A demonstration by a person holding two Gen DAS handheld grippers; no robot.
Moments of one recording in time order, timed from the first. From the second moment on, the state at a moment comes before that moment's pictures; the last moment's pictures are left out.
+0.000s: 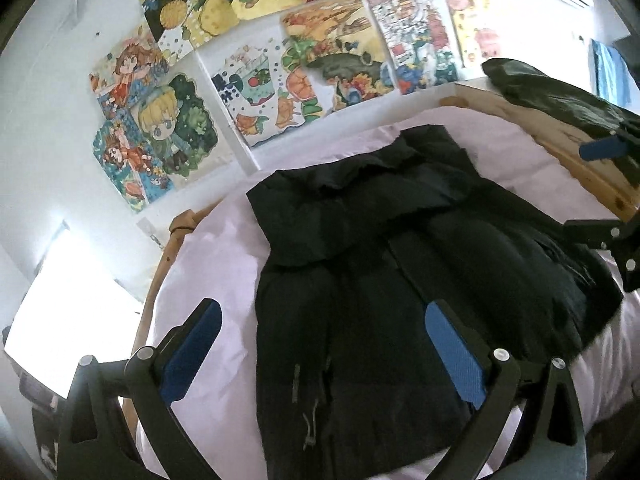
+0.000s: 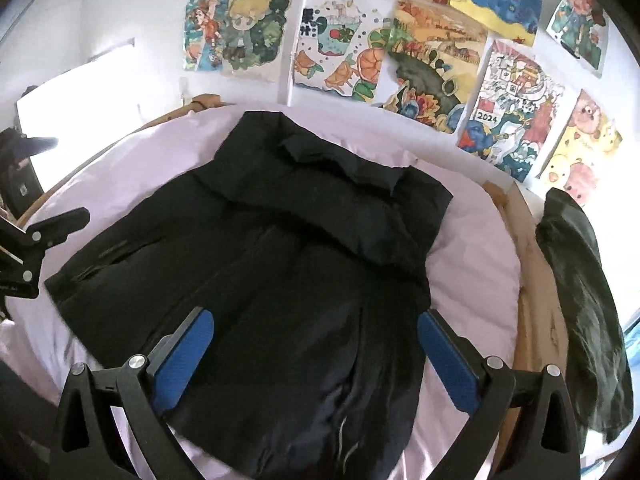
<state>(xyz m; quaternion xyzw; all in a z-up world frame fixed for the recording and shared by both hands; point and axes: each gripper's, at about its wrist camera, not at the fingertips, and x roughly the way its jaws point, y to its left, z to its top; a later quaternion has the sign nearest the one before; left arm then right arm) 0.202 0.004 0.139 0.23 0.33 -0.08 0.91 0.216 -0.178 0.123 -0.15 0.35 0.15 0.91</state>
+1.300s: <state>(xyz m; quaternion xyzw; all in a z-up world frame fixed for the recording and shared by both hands) 0.183 0.073 -0.003 0.34 0.47 -0.11 0.81 0.176 -0.176 0.002 -0.31 0.44 0.16 0.82</state>
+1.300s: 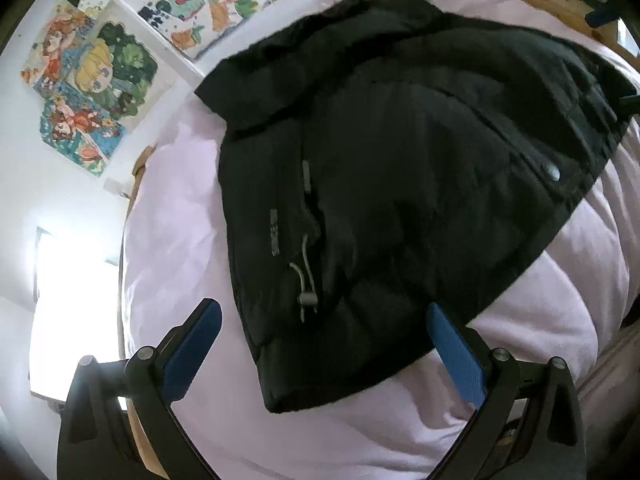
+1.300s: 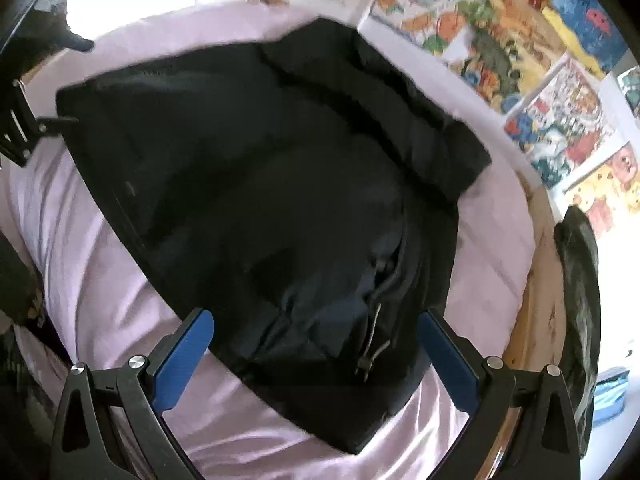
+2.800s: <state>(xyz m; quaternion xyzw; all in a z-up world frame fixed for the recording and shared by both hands) 0.150 0.109 -0.011 0.40 0.32 -0.18 0.84 0.164 -0.189 -0.032 -0.32 0.49 0.22 0.78</state>
